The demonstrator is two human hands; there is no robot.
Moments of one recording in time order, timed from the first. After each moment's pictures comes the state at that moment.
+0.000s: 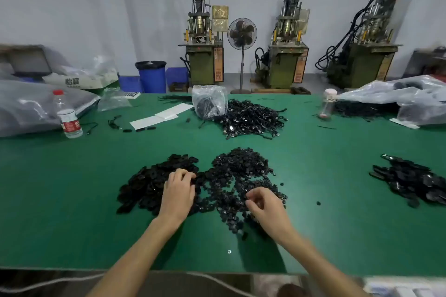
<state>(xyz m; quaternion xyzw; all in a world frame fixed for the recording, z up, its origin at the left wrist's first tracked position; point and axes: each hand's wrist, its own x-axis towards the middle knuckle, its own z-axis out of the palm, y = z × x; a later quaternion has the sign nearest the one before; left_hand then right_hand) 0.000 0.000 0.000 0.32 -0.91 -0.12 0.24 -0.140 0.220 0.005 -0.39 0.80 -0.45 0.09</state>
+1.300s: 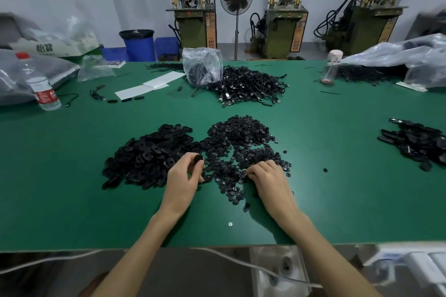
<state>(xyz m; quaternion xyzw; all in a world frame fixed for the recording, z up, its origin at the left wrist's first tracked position) 0.002 0.027 -0.039 0.21 -0.82 -0.39 0.37 -0.150 0.212 -0.041 -0.48 0.83 -0.26 -0.14</state>
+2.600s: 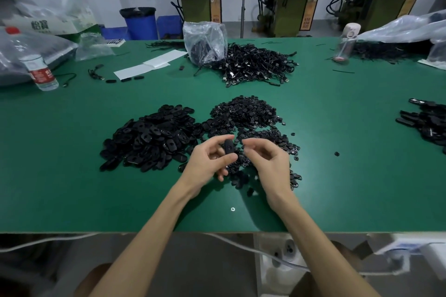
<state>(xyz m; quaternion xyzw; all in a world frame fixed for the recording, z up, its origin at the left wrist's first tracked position) -0.028 0.046 -0.035 0.13 -0.71 -0.65 0.22 -0.126 0.194 -0.027 -0.26 0.65 -0.70 0.11</state>
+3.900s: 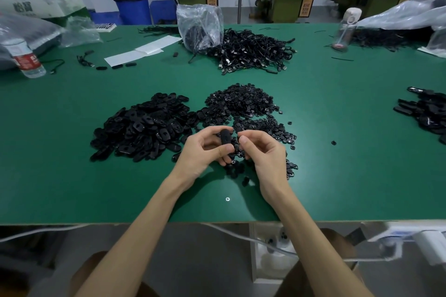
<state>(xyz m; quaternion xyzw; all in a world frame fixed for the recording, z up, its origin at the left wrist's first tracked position) -0.026 0.050 -0.036 0.10 -0.70 -0.67 0.23 -0.121 0.198 -0.034 -0.25 0.60 -0.75 0.16</state>
